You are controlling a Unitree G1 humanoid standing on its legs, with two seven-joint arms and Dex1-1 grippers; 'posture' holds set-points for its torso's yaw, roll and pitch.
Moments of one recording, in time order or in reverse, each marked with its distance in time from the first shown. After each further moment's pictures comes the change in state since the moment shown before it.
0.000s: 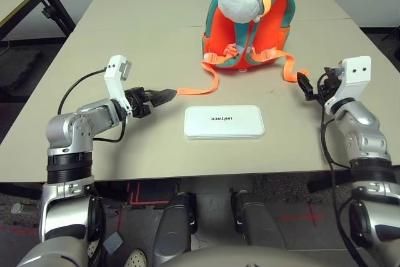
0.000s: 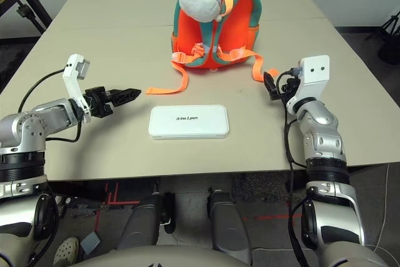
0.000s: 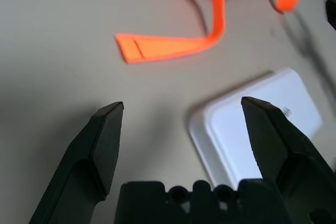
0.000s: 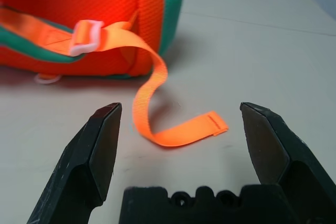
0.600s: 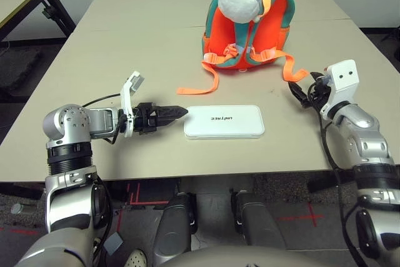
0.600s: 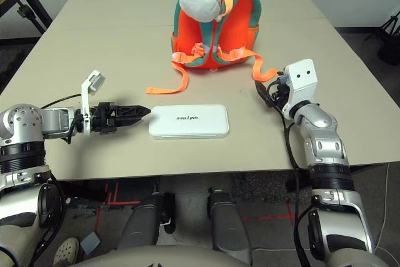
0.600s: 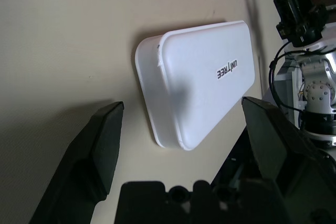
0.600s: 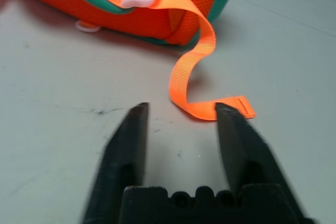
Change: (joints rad) left arm -0.044 -0.070 0.083 0.160 -0.061 0.292 0.010; right arm 0.074 -0.079 0.085 -0.097 -0.074 0.013 0.122
